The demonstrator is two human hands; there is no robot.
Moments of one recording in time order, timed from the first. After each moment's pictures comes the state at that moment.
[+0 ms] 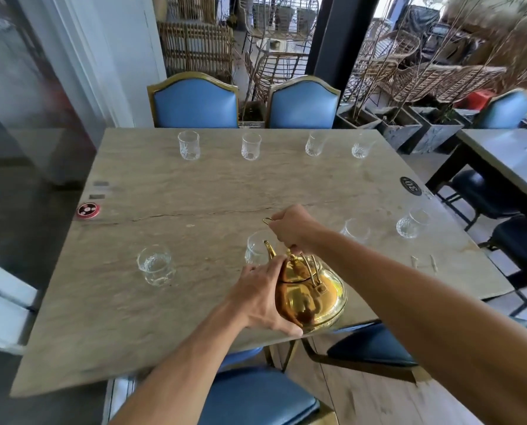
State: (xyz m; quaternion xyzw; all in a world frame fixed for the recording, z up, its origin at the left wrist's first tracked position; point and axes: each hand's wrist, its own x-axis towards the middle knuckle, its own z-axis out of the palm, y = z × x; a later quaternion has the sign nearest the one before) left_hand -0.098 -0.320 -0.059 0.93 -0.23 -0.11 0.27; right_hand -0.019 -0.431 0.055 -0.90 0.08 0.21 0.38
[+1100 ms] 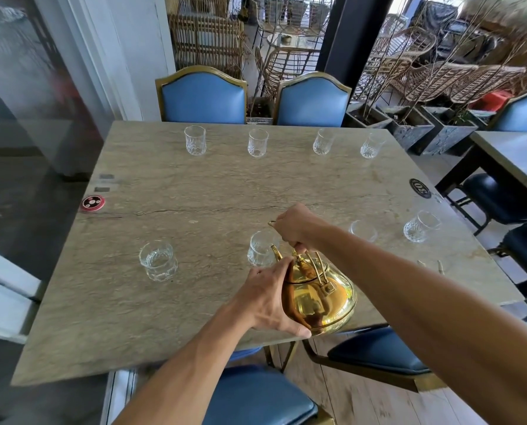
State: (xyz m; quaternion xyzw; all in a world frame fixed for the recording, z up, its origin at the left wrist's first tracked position) left_hand -0.101 -0.330 -0.050 0.91 -0.20 -0.17 0.33; right_hand -0.005 -0.430 0.054 -0.91 0.09 0.25 0.32
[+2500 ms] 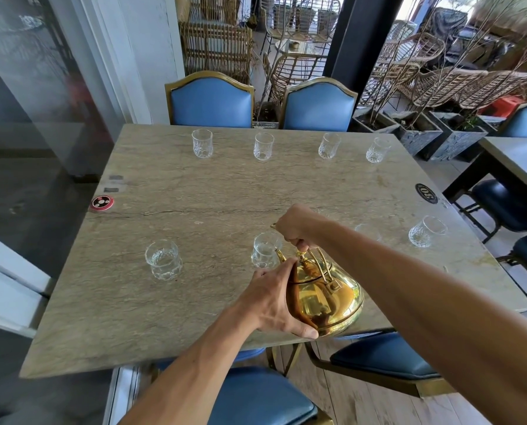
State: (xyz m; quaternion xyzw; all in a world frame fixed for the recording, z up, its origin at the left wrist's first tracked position) left_hand -0.101 -0.334 -0.063 0.90 -0.19 -0.17 0.36; right_hand -0.002 -0.425 0.059 -0.90 0.11 0.27 0.32
